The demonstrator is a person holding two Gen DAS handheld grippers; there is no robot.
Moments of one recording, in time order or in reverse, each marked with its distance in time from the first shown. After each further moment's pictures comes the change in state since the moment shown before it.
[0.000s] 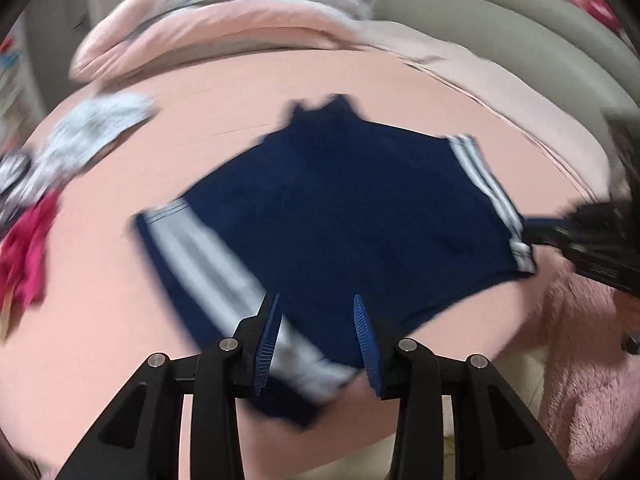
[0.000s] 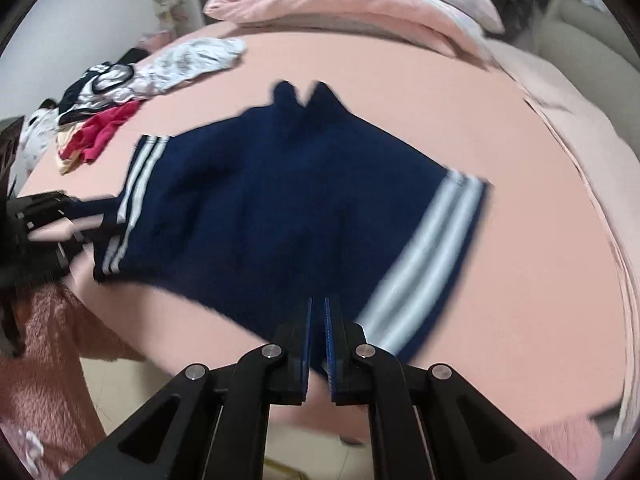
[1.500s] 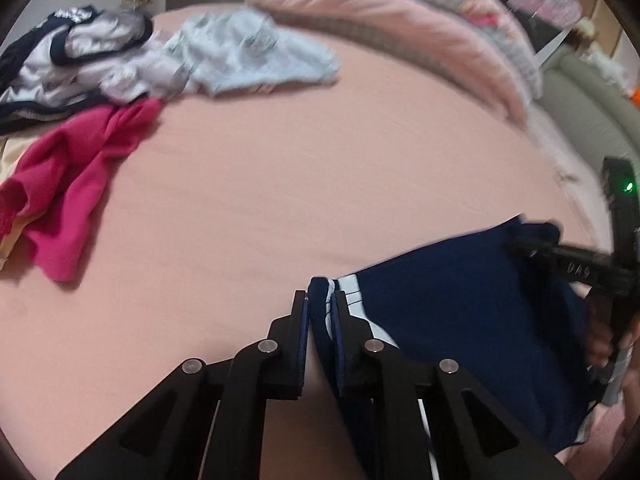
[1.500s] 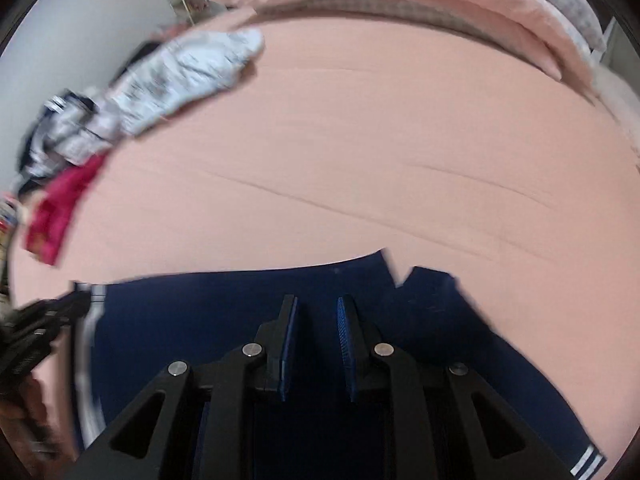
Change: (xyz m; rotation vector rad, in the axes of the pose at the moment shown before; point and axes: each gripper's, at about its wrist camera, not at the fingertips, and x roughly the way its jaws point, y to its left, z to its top) left arm 0.057 0.195 0.021 -0.557 -0.015 0.148; right arm 0.153 0.043 0.189 -0.002 0.039 0.138
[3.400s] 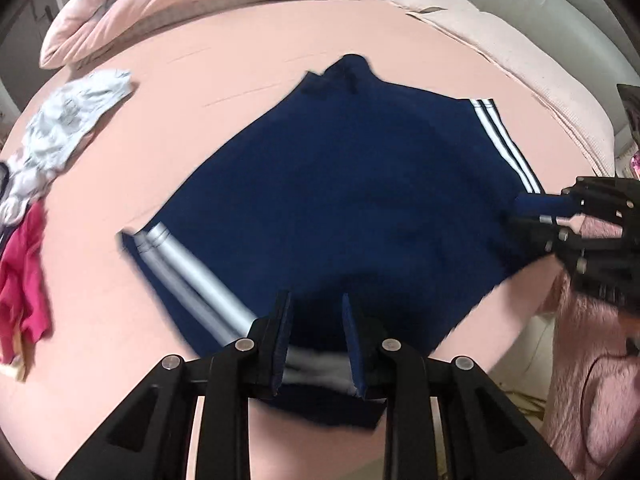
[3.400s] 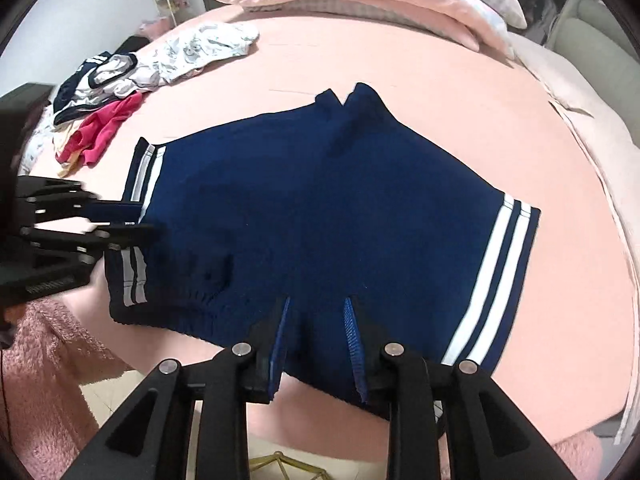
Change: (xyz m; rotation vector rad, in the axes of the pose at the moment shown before) left arm -0.049 -0.136 -0.081 0.632 0.243 -0.074; right arm -0.090 0.020 -0.140 -0.011 0.036 -0.150
